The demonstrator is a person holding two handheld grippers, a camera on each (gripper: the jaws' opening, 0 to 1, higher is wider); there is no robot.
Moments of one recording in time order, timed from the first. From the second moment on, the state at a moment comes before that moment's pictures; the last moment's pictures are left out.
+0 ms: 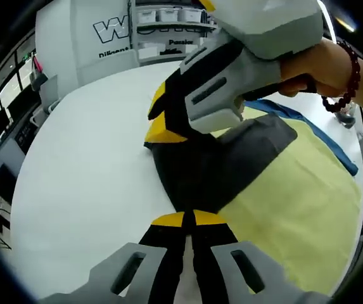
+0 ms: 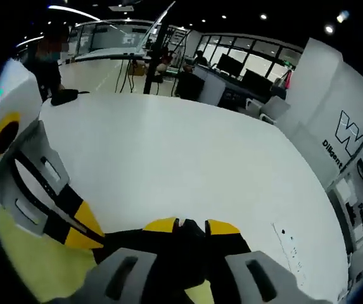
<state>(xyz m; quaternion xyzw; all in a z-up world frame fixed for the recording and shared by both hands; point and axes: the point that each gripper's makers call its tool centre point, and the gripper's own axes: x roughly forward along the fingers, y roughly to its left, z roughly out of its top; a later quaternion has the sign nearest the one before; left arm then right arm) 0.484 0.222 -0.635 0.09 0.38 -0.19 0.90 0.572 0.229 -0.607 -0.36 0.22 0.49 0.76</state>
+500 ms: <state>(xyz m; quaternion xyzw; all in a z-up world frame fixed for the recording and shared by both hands) 0.484 0.222 -0.635 0.07 0.37 -0.19 0.91 0.577 0.220 -0.633 -0.46 0.19 0.50 0.71</state>
